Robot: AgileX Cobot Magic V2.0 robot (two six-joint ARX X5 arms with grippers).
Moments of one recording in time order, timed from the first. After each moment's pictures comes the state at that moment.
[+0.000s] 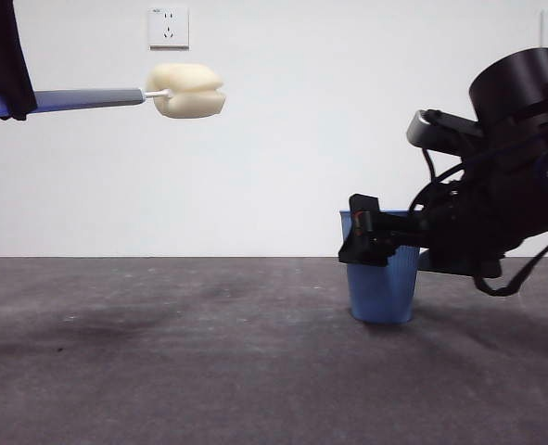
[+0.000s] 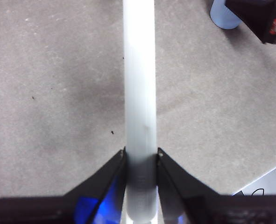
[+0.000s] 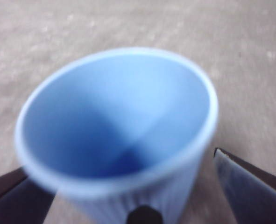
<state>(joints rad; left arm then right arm) -0.57 0.95 0.93 -0.85 -0.05 -0.16 0.42 1.77 0.54 0.90 -0.05 0.05</state>
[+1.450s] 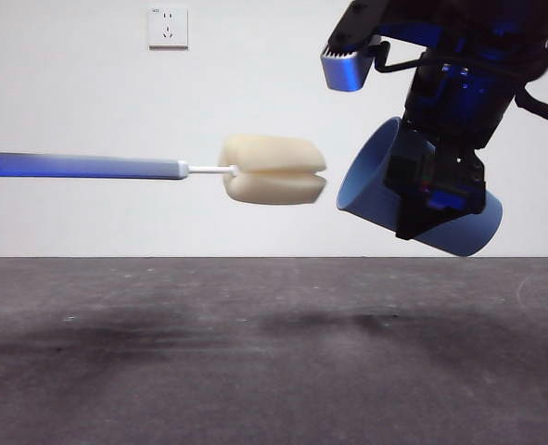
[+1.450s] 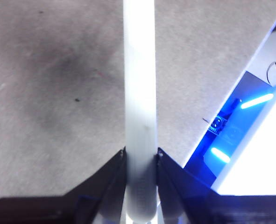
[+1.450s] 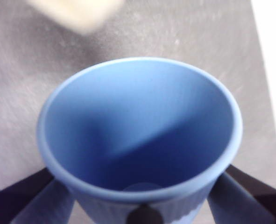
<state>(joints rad) -0.61 1.05 0.93 -1.01 0.06 0.34 0.76 1.32 0.79 -0.26 0.49 -0.78</state>
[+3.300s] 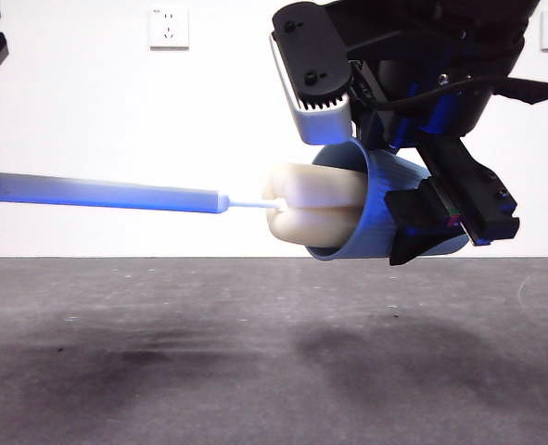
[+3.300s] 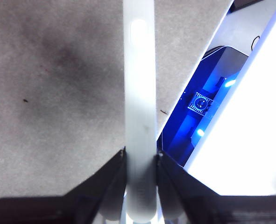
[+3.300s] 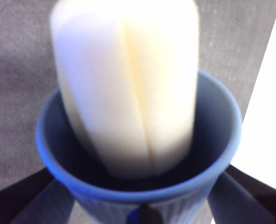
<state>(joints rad) -0.86 1.10 0.93 -1.04 -0.02 0.16 0.98 1.36 0.79 -0.33 0.62 -1.06</state>
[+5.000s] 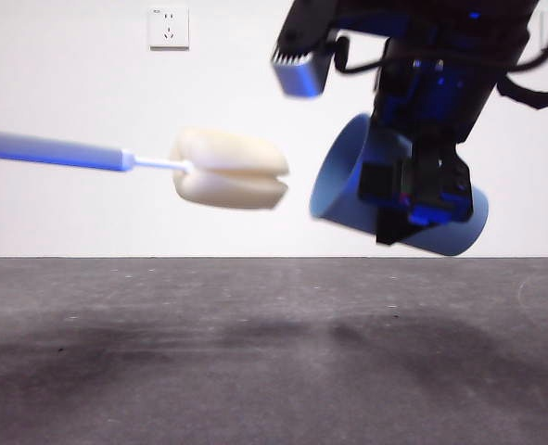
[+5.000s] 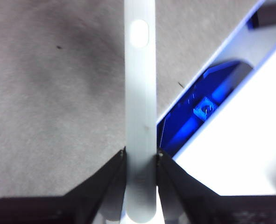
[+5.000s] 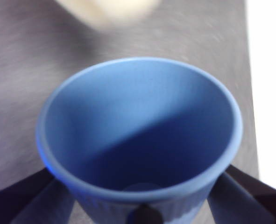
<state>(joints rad) -0.86 0.90 0.93 -1.20 -0.12 -0.06 0.93 1.32 0.79 -0.30 0.66 -0.67</state>
